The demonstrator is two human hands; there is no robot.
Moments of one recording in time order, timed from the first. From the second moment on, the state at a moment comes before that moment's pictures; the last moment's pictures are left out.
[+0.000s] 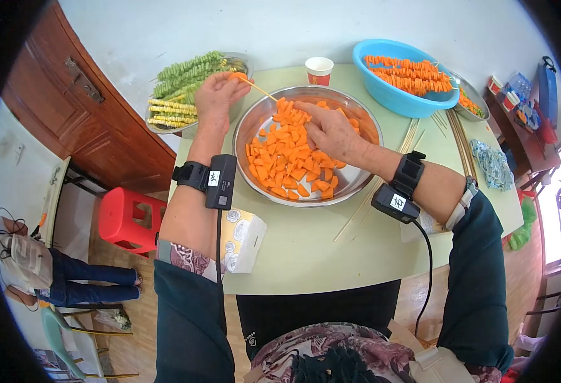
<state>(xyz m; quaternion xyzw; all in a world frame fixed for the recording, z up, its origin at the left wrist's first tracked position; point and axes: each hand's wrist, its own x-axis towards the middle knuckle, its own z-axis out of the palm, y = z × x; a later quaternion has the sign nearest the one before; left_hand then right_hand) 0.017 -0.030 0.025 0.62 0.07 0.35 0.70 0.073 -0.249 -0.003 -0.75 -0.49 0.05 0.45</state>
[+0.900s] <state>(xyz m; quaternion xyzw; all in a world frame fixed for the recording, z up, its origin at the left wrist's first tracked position) 0.023 -0.063 0.018 0.78 0.04 0.27 0.56 0.072 -0.249 -0.002 -0.74 -0.46 0.08 0.49</state>
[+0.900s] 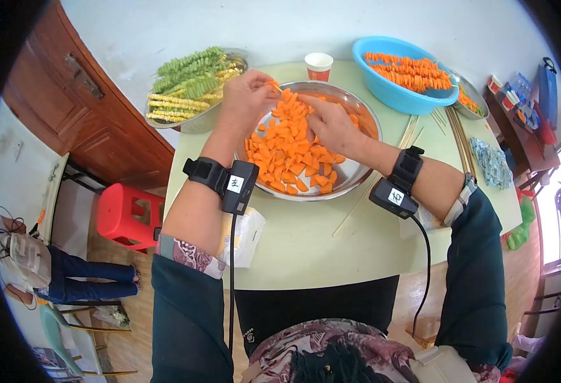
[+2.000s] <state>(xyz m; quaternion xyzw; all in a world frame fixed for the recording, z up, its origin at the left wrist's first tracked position) 0.033 -0.046 -0.021 0.96 -0.03 0.03 0.26 0.083 -0.246 -0.004 -0.75 -0.46 0.04 0.48</state>
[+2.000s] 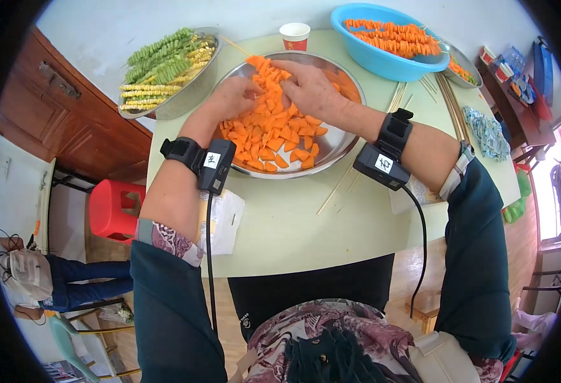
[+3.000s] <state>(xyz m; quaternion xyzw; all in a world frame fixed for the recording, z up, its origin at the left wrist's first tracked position) 0.023 -0.032 0.009 0.79 0.09 0.17 0.58 0.077 -0.246 0.000 -0.74 -0.46 0.06 0.48</state>
